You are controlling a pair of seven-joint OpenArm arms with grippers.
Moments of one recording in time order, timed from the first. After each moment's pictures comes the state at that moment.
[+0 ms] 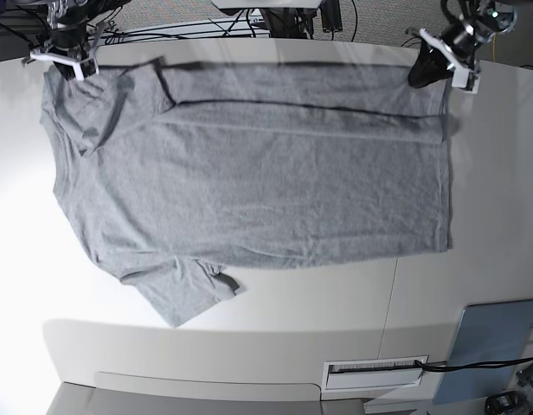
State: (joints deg) left arm 38.2 -20.4 -19.3 83.1 -26.9 -42.7 10.4; right arm -49.3 29.7 4.3 96.8 -16.8 -9.8 -21.6
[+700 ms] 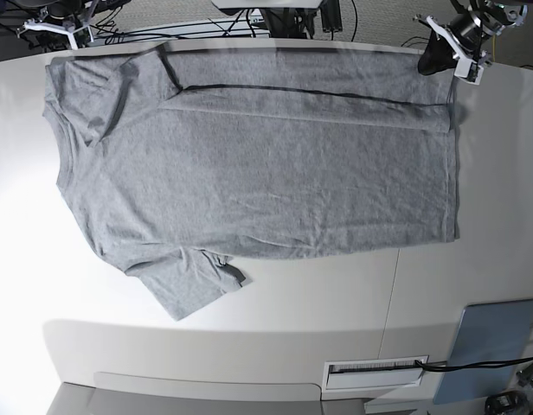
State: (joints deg) left arm 41.5 -20.6 -21.8 89.1 -21.7 -43.7 13.9; right arm -62.2 25.3 14.9 108.3 -15.0 -4.3 -21.9
